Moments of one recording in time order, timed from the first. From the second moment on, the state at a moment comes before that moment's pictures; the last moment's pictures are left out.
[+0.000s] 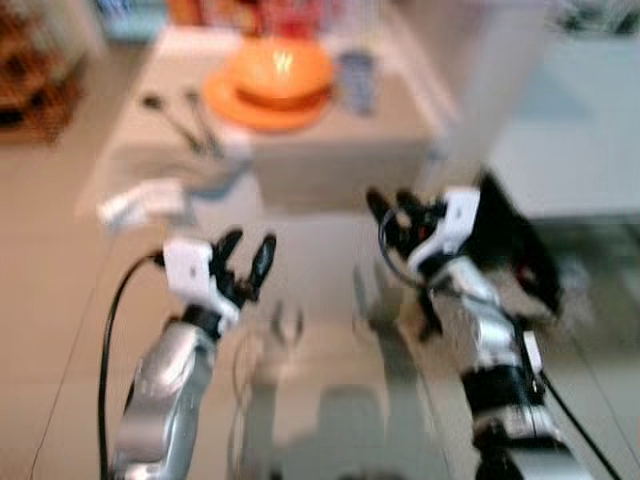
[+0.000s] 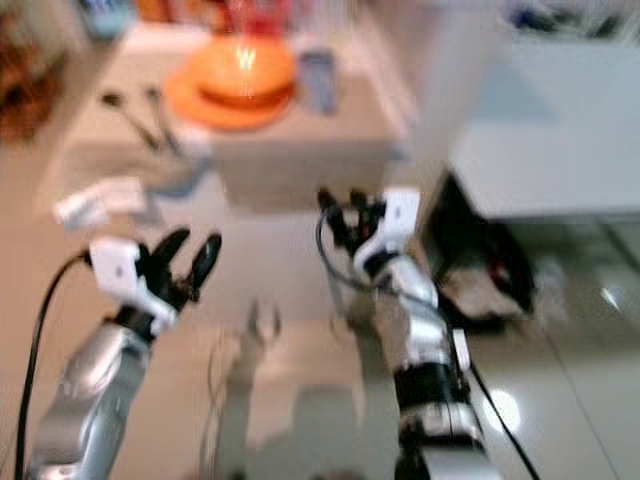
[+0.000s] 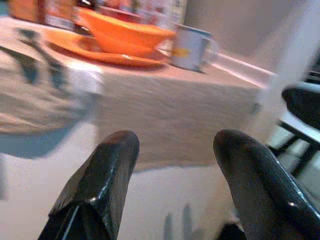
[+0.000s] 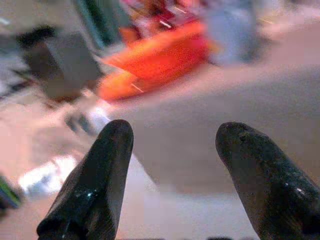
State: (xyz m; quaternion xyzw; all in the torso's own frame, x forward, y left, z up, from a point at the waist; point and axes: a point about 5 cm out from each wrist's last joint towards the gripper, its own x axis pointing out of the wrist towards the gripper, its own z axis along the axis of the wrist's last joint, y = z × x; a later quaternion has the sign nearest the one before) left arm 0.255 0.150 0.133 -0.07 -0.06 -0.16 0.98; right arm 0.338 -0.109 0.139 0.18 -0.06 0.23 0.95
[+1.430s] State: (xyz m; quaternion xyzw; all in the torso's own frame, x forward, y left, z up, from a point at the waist) left arm 0.264 0.132 0.190 -0.05 -0.14 -0.18 0.97; right arm 0.369 -0.101 0.191 -0.05 -0.12 0.12 0.98
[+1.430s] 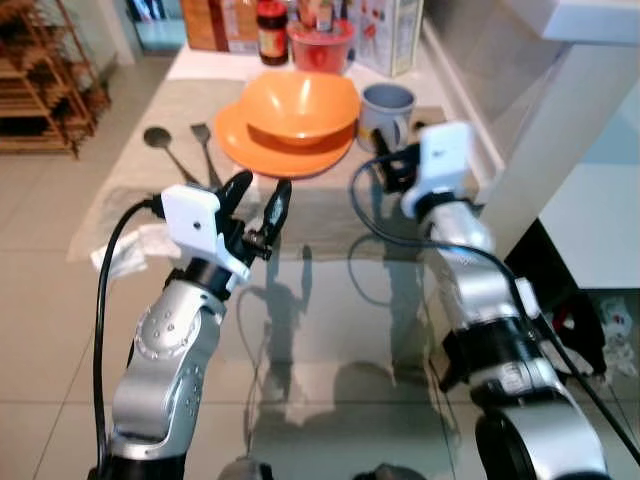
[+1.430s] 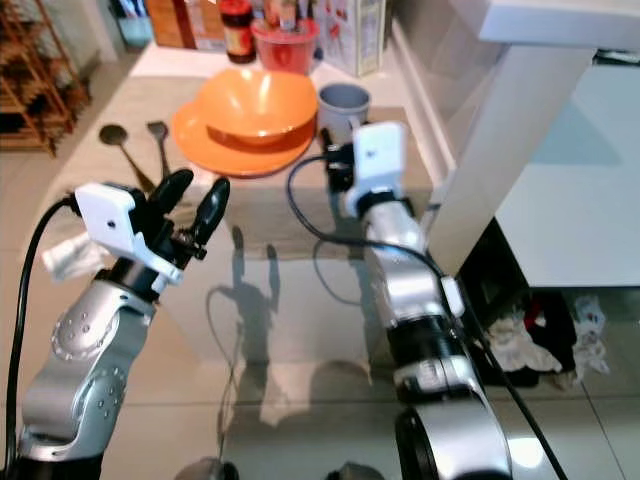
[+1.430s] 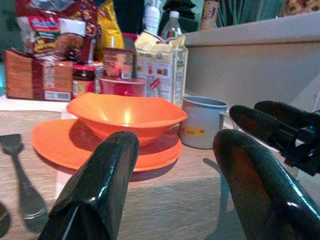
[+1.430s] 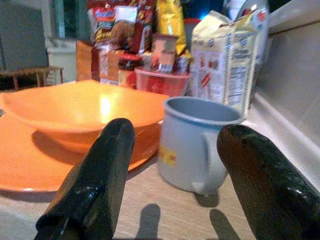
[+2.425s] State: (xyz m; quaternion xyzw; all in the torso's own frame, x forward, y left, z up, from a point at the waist) left arm 0.231 0.131 0.191 -0.05 -0.12 -0.17 0.98; right arm 0.395 -0.146 0.198 -0.06 -0.10 0.05 0.99
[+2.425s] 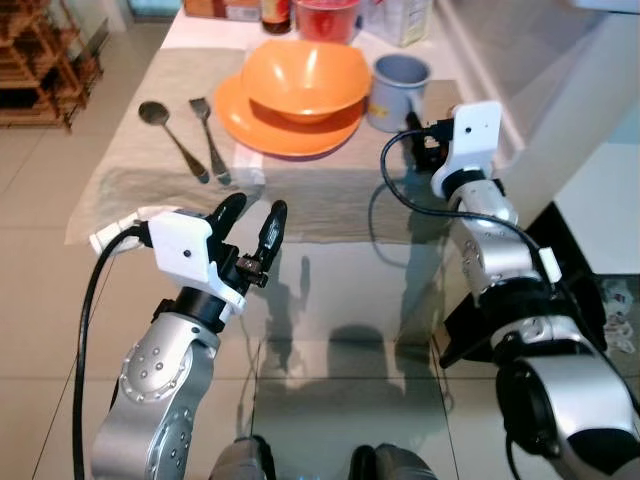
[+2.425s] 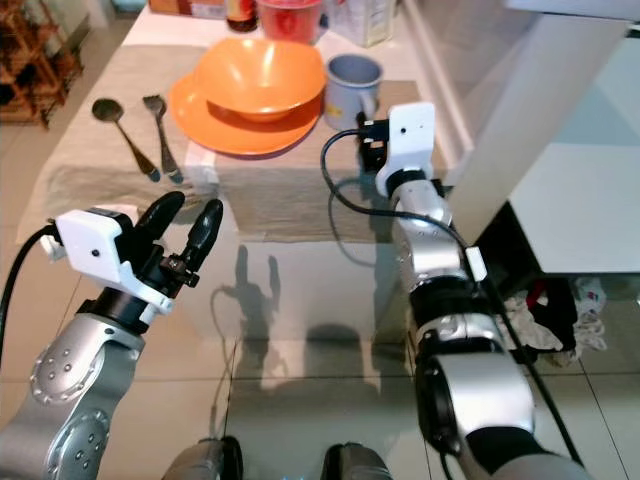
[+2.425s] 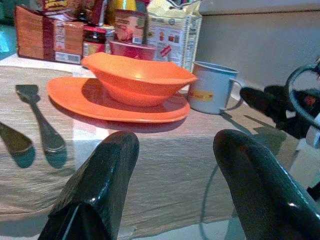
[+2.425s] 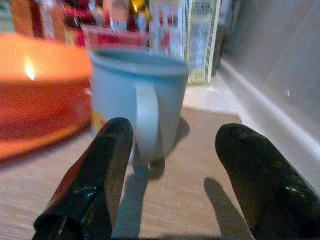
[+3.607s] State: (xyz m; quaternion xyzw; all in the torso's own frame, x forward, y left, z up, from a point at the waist) left arm 0.210 0.126 0.205 -0.05 -0.11 -0.16 0.98; right arm 0.406 -0.124 0.227 -0.01 -0.15 0.11 0.98
